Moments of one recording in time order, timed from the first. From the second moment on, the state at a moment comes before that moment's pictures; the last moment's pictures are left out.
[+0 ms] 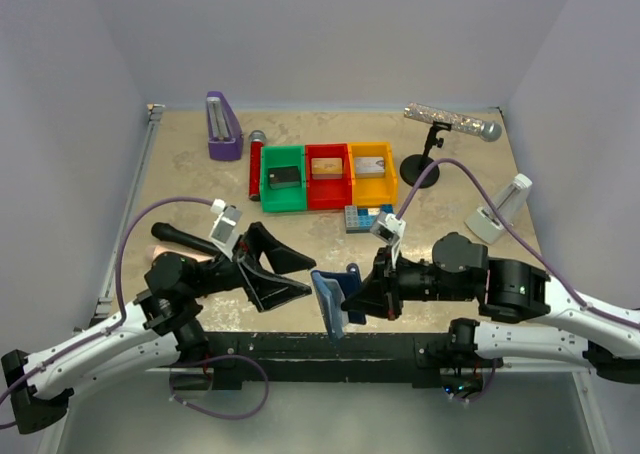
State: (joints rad) left arm -0.97 0.58 0.50 0.49 0.49 -0.79; right arm 1.29 0.76 1.01 -0.53 -0.16 0.63
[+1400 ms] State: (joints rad) left arm -1.00 0.60 0.33 0.51 0.35 -0.90; right arm 1.28 0.70 0.94 -0.61 0.13 0.77
